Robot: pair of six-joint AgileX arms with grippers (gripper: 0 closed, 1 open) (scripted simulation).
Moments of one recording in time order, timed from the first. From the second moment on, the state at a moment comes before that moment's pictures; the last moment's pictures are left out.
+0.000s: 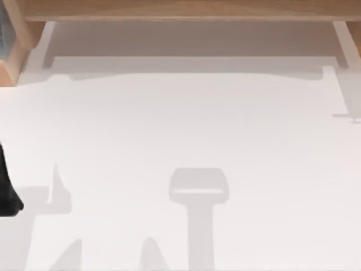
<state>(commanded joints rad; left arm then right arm) 0.00 0.00 0.00 0.00 0.00 0.00 -0.59 2.13 0.69 1.44 -0.55 -1.55</state>
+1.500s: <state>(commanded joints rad) 0.00 0.00 0.00 0.00 0.00 0.00 -0.71 2.06 0.48 1.58 -0.67 -1.55</state>
